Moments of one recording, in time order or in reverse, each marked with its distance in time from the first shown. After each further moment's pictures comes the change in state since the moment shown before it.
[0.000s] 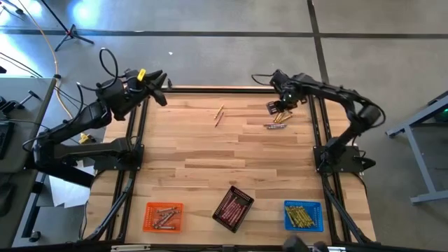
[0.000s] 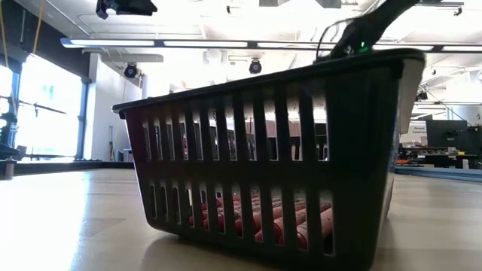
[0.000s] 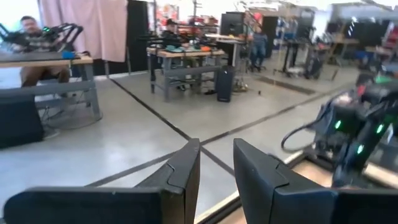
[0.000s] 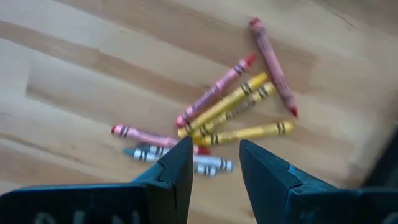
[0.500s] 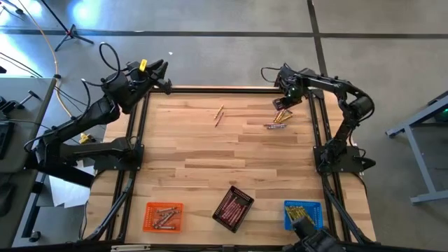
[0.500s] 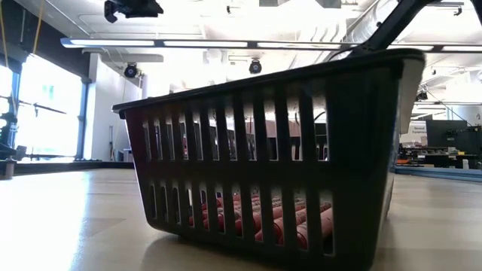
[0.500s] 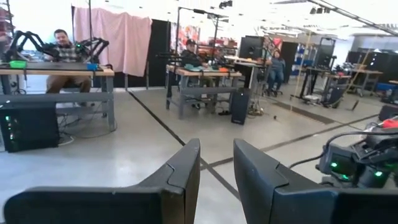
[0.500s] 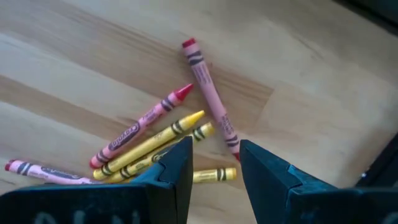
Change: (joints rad) left arm 0.097 0.094 0.000 0.188 0.000 -0.021; right arm -0.202 0.150 0.000 0.071 -0.028 -0.269
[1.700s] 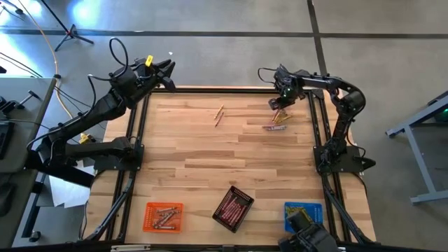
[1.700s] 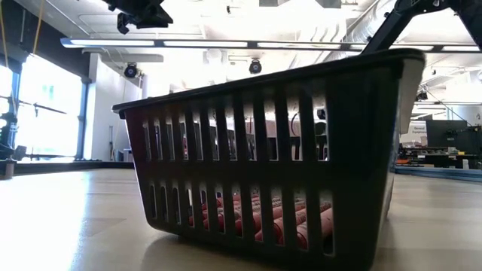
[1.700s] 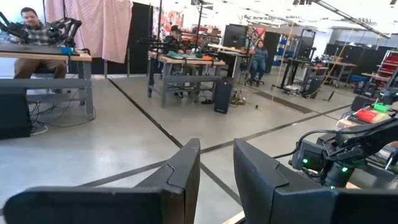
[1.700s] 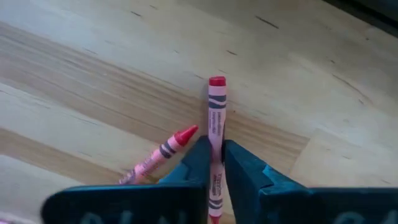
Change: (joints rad) left arm 0.093 0.079 0.000 0.030 0.176 -0.054; right arm -0.016 0.118 0.014 0.116 -0.030 0.010
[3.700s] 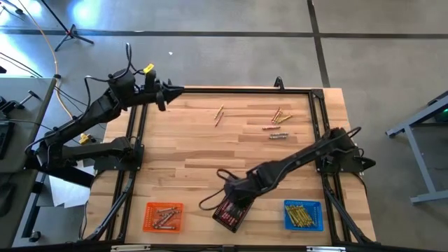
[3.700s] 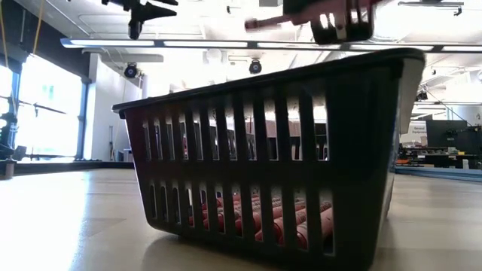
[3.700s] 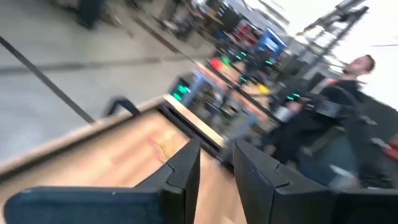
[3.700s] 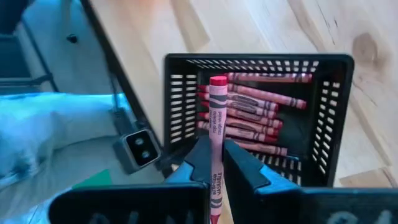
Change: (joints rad) left arm -0.007 -0.064 0.000 -0.189 0.595 -0.397; right arm 1.417 0.071 0.493 0.006 -0.110 0.842
